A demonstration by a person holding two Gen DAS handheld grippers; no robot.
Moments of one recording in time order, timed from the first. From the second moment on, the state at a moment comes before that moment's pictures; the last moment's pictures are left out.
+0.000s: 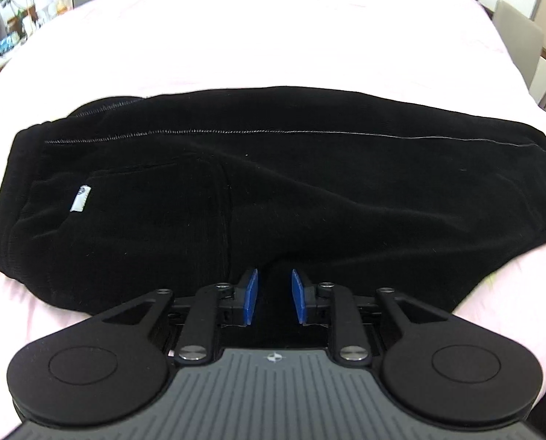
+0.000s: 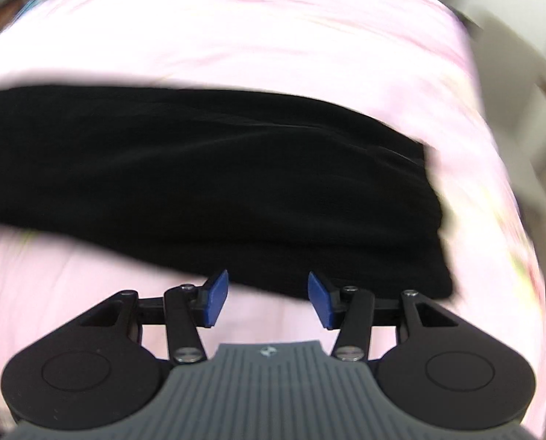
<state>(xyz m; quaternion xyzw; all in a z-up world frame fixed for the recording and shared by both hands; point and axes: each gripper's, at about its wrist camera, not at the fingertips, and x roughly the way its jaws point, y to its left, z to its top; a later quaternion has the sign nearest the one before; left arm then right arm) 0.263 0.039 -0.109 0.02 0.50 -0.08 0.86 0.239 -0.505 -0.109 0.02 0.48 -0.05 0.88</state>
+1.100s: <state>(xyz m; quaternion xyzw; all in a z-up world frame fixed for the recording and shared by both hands) 0.255 -0.005 -0.092 0.06 0.51 -0.09 0.85 0.240 -0.654 -0.111 0.35 0.37 -0.21 0.83</state>
